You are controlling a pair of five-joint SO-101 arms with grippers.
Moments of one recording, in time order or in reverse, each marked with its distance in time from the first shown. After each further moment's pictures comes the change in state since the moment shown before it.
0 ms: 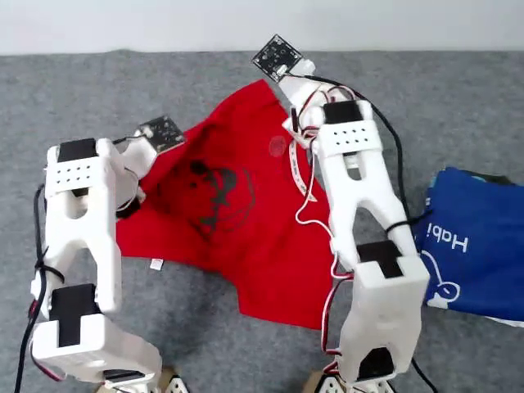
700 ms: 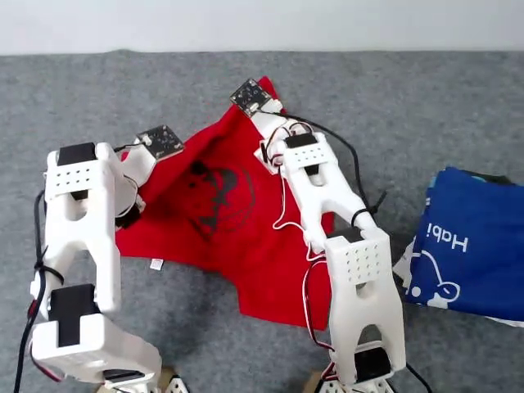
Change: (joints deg) left arm 0.1 0.0 2.6 1.0 0.4; right arm -4.7 20.1 -2.9 -9.8 -2.7
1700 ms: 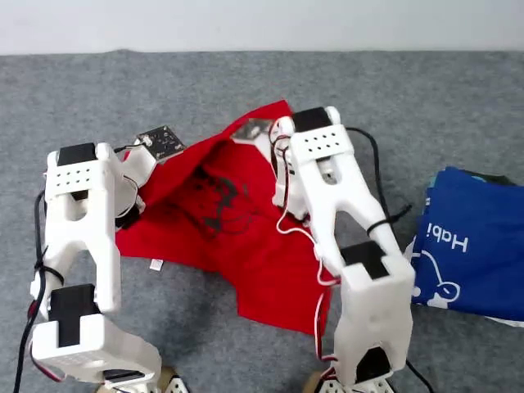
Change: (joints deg) left arm -0.1 0.0 0.0 0.1 -0.4; right arm -1.4 -22.3 3.4 56.2 5.4
